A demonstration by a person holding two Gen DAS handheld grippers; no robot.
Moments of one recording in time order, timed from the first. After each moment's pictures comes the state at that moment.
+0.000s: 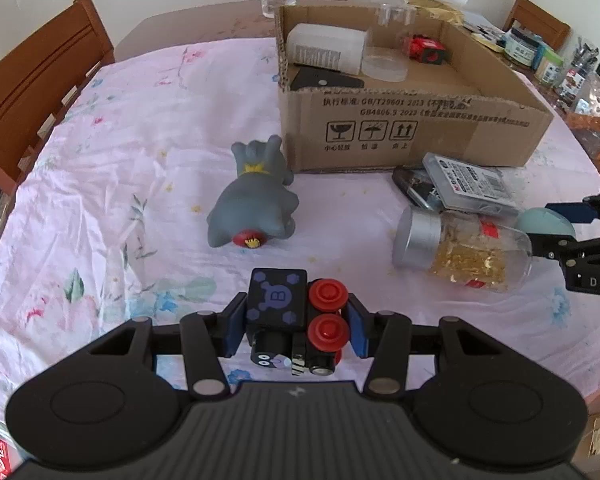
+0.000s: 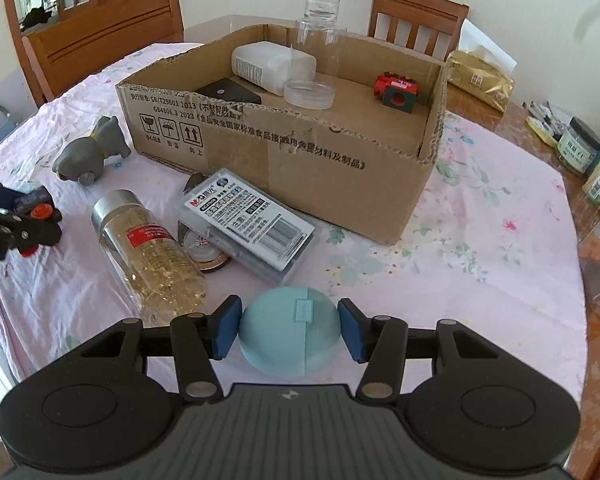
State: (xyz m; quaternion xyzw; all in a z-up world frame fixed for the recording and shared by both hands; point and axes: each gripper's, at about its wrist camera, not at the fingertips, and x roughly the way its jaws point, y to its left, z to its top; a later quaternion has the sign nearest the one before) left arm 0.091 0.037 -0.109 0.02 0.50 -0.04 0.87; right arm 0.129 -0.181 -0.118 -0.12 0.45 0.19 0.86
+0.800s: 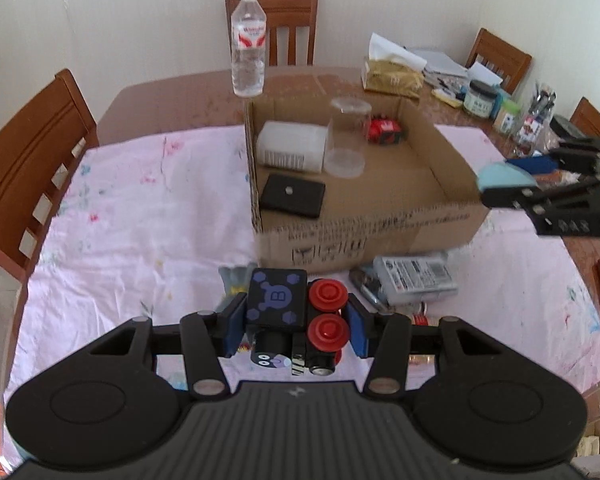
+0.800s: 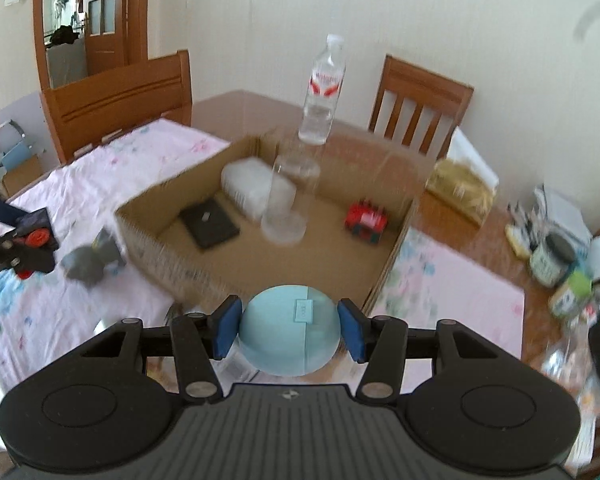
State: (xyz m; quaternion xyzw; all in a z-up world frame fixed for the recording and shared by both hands) left arm 0.111 0.032 -0.027 0.02 0.44 -0.08 0.89; right arm 0.178 -0.188 -0.021 -0.16 0.36 0.22 0.89
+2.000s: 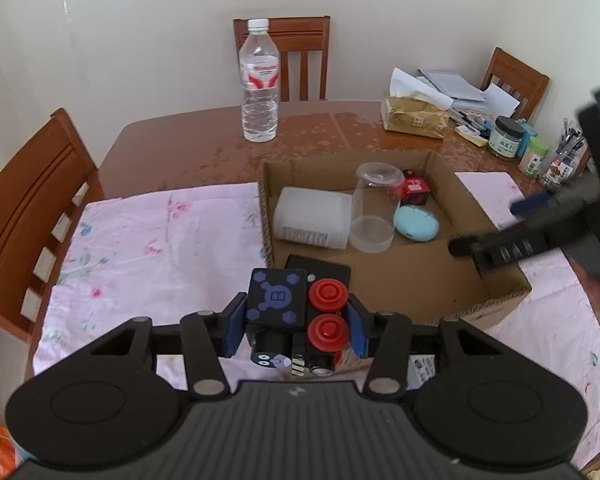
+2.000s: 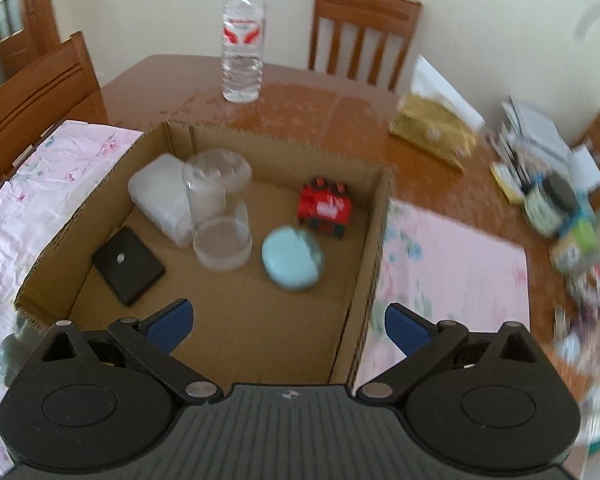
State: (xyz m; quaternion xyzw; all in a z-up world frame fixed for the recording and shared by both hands) left arm 0.193 0.029 -0.011 0.03 0.42 -0.07 0.91; right arm 0.279 -0.166 -0.044 -0.09 0.48 0.10 0.87
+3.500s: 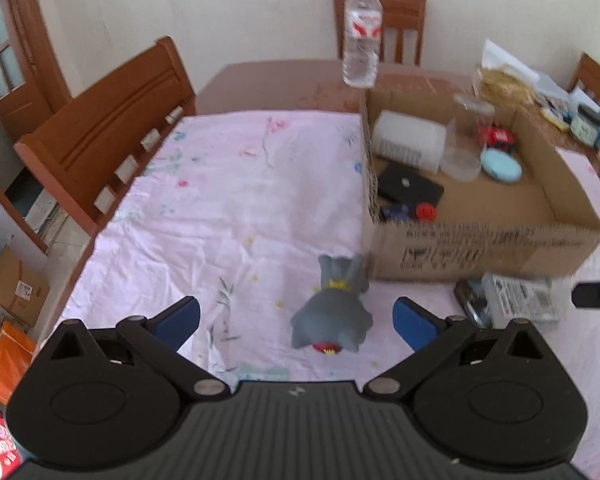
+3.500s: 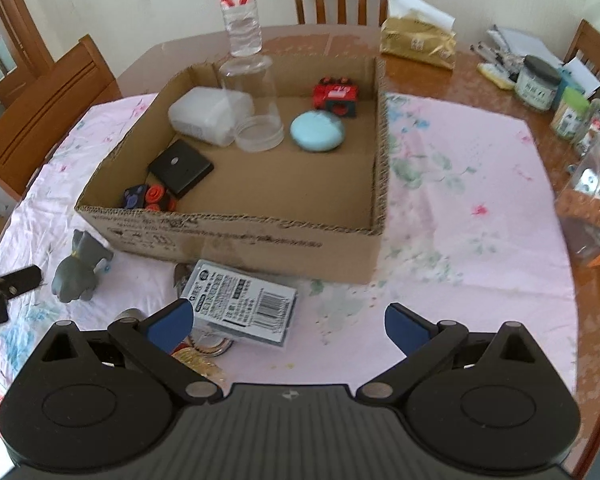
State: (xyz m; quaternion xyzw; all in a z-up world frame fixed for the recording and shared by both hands) left arm 0.124 0.056 -0.062 0.02 0.44 0.07 0.89; right arm 0.177 -0.181 -0.069 0.01 0.51 0.11 0.85
